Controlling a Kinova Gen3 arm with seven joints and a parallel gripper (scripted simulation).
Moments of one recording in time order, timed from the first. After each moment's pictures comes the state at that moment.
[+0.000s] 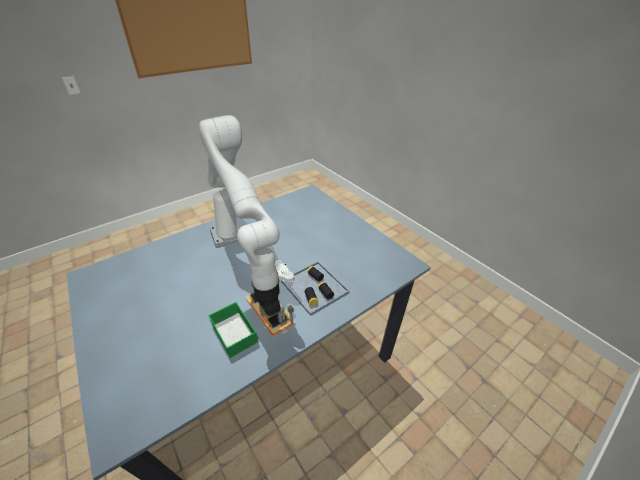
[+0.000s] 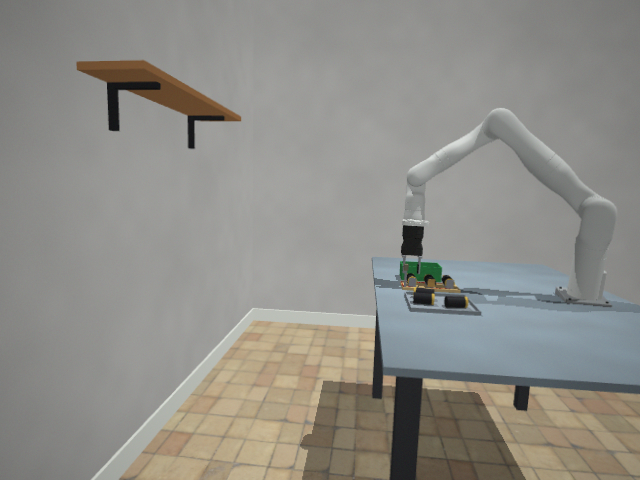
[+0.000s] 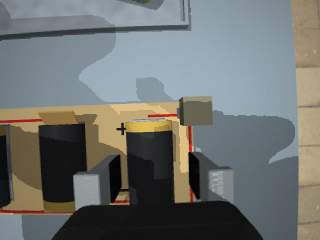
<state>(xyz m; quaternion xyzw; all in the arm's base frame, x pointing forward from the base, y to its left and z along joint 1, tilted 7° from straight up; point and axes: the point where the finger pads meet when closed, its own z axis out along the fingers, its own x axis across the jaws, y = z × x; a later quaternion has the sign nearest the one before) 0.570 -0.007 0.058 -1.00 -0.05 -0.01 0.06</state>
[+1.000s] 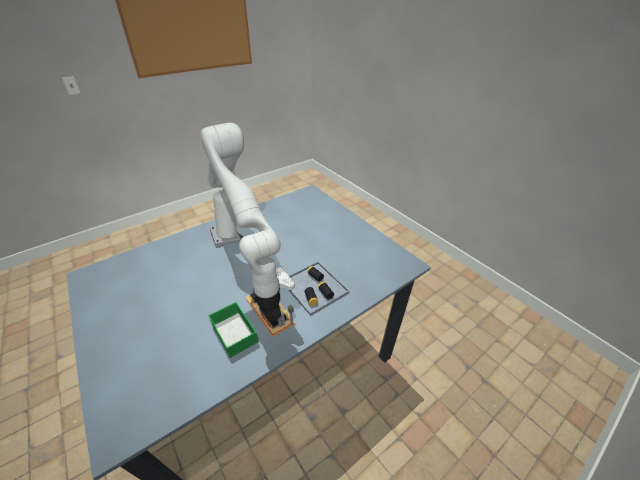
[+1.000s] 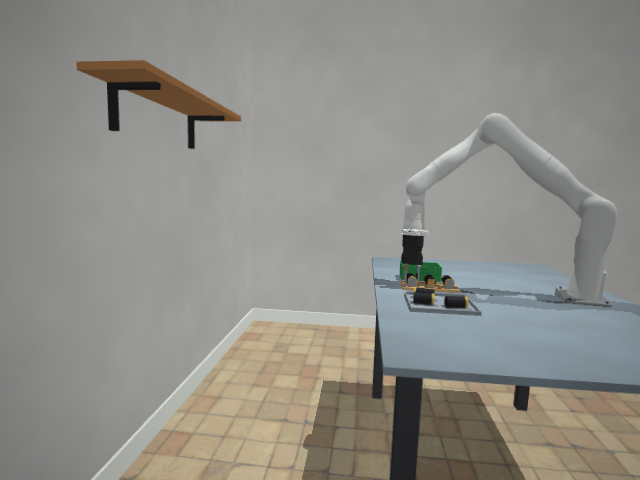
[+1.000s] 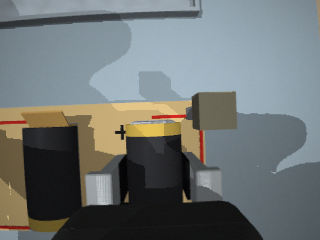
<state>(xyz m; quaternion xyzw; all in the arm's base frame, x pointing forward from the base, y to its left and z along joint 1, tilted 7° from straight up) 0.567 -0.002 0.025 -1.00 -0.05 -0.01 0.06</state>
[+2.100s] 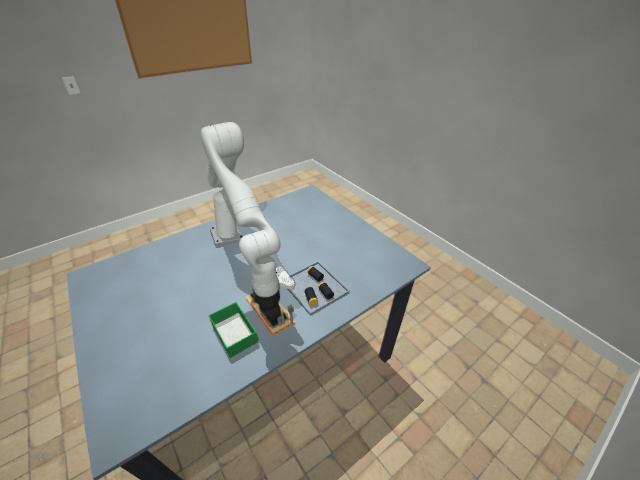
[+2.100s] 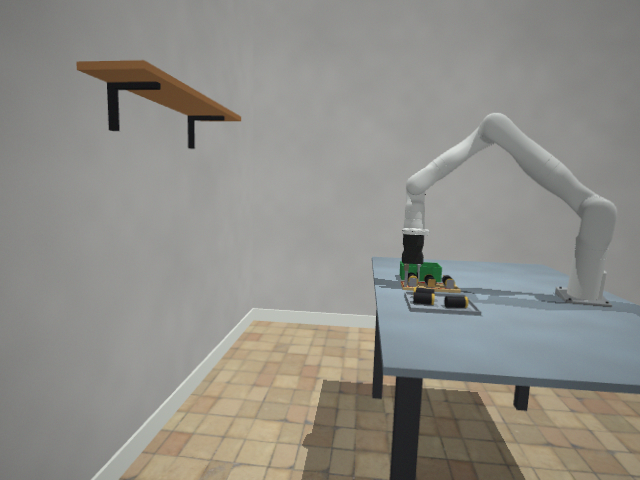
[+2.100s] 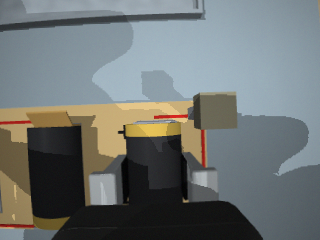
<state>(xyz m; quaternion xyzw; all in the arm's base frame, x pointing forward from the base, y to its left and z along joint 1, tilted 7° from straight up) 0.565 -0.002 0.028 -1.00 -0.05 0.00 0.06</state>
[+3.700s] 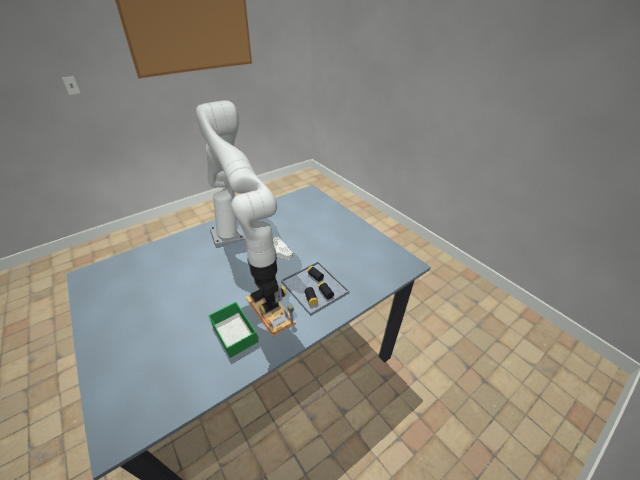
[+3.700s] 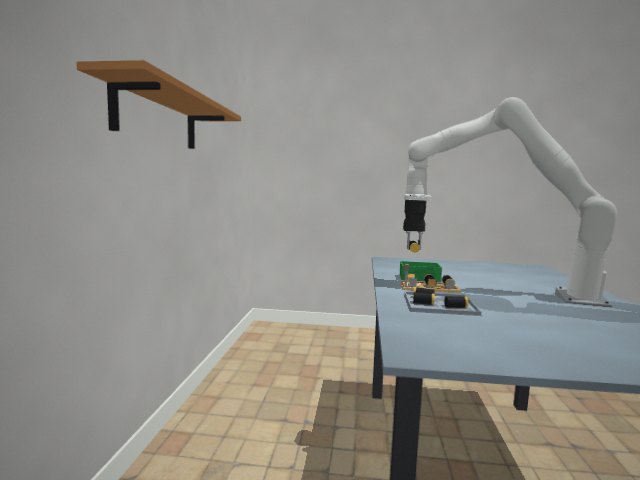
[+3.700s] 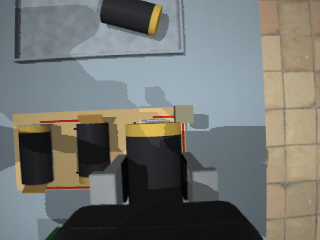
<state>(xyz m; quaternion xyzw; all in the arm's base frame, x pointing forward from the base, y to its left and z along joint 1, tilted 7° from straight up) 0.565 -0.016 0.146 -1.00 -0.05 -0.01 0.06</state>
